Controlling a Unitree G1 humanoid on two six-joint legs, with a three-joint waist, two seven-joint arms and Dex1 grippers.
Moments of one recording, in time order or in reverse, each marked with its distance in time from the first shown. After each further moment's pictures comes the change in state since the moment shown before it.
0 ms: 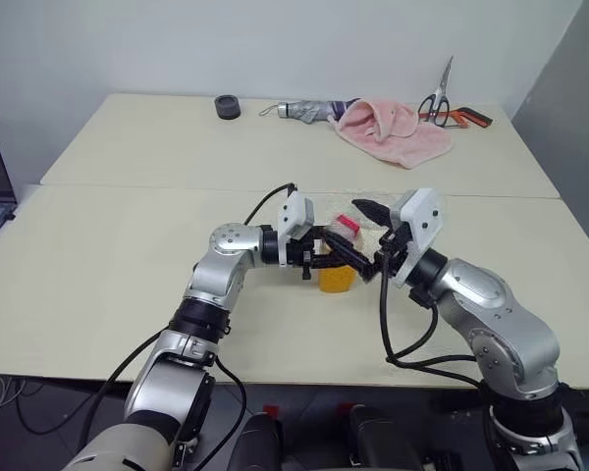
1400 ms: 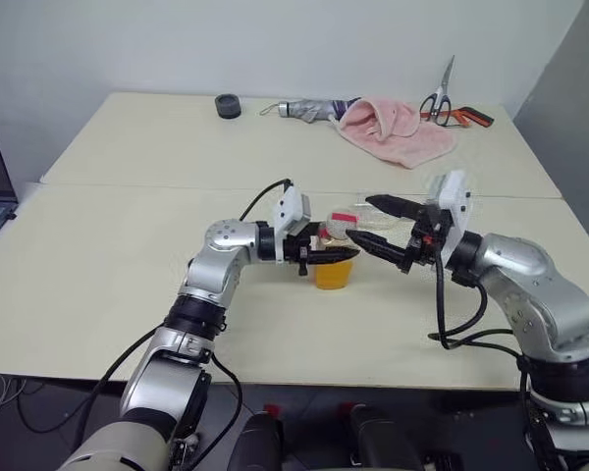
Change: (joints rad) left arm -0.012 0.017 0.003 0.000 -0.002 0.020 0.013; right arm -0.041 -0.148 -0.091 0.078 0.098 -0.089 0.222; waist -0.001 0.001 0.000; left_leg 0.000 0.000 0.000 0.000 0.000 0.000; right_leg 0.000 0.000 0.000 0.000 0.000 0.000
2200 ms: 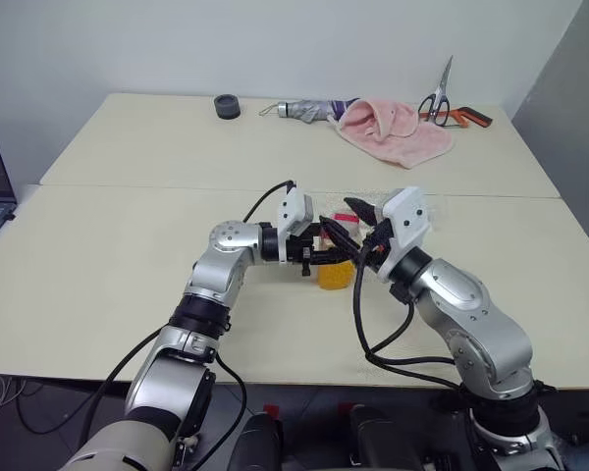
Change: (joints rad) left arm -0.008 -0.013 0.000 0.032 0.003 -0.032 -0.003; right arm 0.028 0.228 0.160 -0.050 -0.177 0.058 -0.290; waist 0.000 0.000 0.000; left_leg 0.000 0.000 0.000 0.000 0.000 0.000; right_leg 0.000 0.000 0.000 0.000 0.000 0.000
